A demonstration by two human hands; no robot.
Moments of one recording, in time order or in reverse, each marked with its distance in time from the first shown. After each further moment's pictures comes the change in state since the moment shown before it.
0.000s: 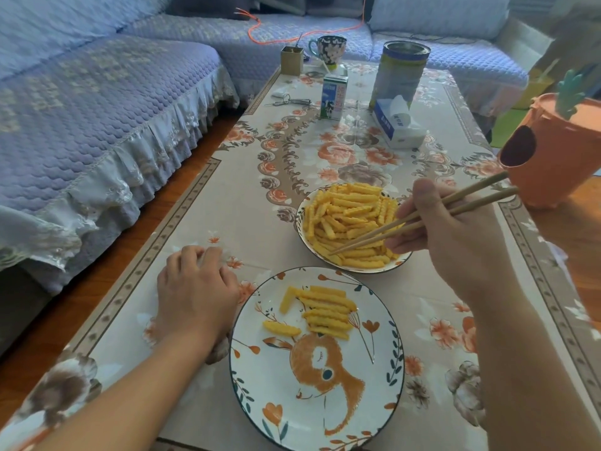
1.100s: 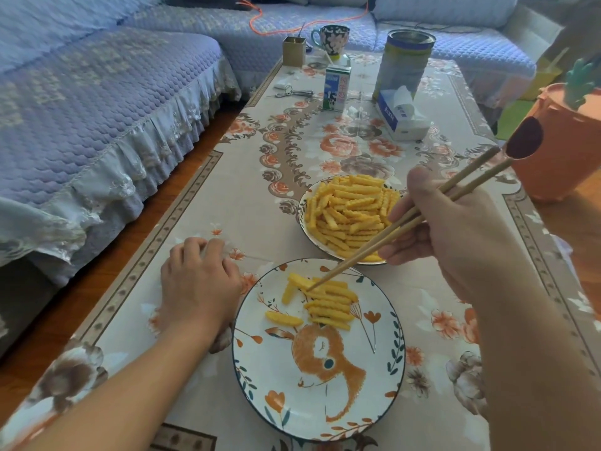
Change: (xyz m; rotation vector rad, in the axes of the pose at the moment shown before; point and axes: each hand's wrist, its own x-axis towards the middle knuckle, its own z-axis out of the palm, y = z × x) left_hand 0.000 0.000 -0.001 0.017 -0.009 0.003; right_hand -0.011 -0.027 0.005 0.068 -0.118 0.215
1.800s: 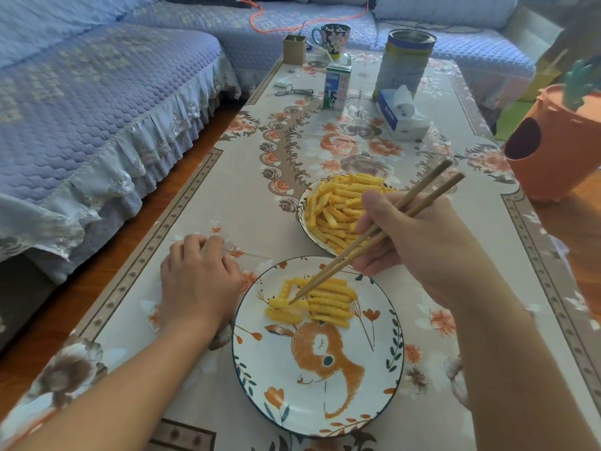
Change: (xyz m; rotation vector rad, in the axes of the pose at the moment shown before) left_hand 0.000 0.002 -0.003 -0.012 -0.024 -0.018; right_hand -0.002 0.006 0.018 -0.077 -0.159 -0.006
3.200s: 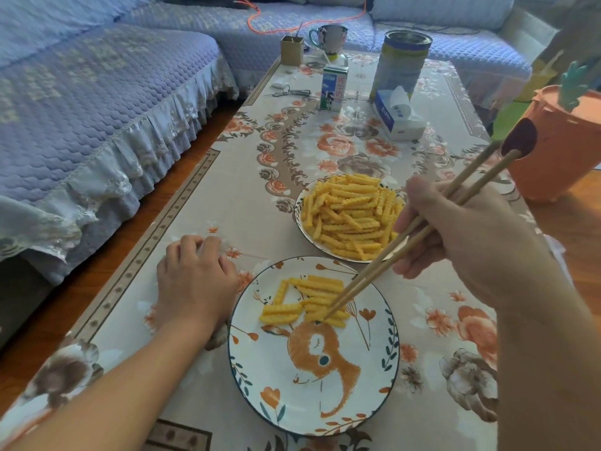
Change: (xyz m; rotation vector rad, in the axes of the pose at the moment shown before) left_hand 0.001 -0.002 0.004 0.008 0.044 0.022; right_hand -0.014 -0.013 -0.032 -0.041 0.070 -0.041
